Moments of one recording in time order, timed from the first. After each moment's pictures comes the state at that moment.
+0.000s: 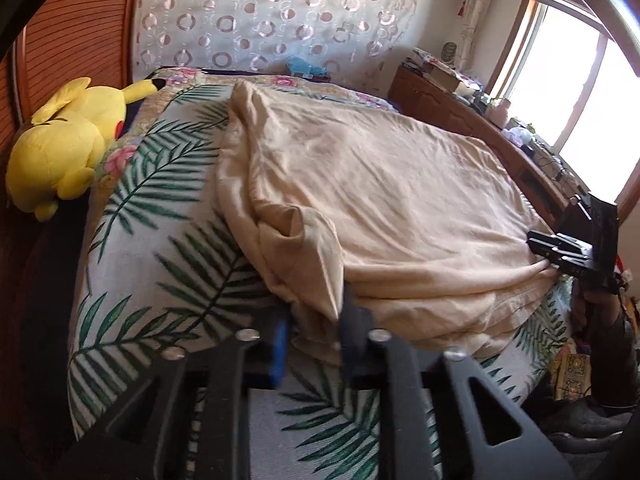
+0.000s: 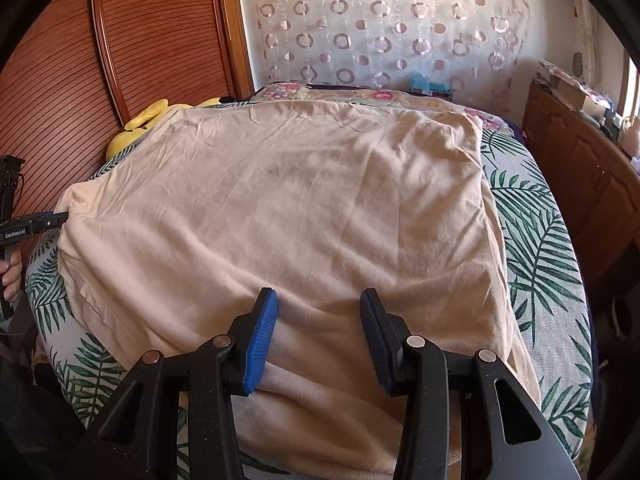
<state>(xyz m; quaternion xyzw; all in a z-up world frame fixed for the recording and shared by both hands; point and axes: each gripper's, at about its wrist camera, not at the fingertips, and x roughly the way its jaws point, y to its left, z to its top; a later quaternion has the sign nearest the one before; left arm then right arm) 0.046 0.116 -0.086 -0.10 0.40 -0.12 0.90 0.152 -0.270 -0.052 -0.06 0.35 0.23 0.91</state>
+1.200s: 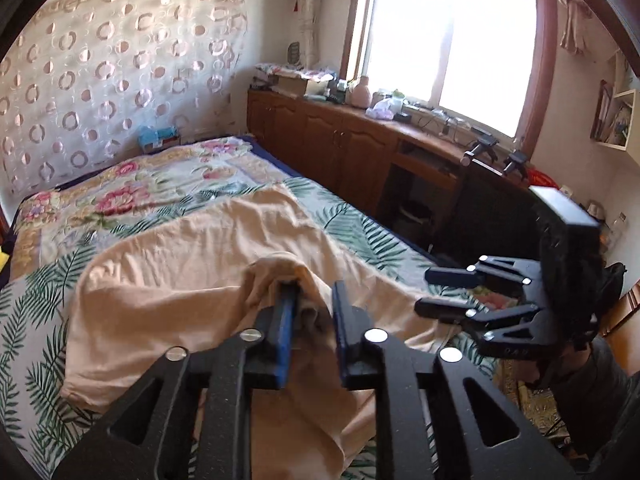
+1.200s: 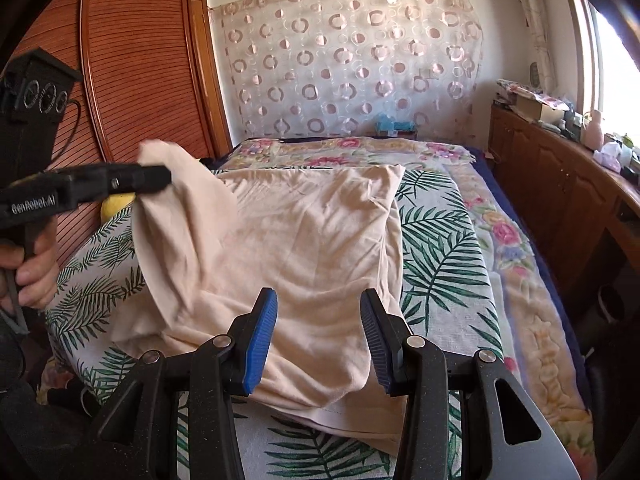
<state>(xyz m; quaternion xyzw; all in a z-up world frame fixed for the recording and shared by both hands) 0.103 -0.121 0.011 0.03 0.32 -0.31 0.89 0.091 -0.335 -0.016 0.00 0.27 0.19 0.94</state>
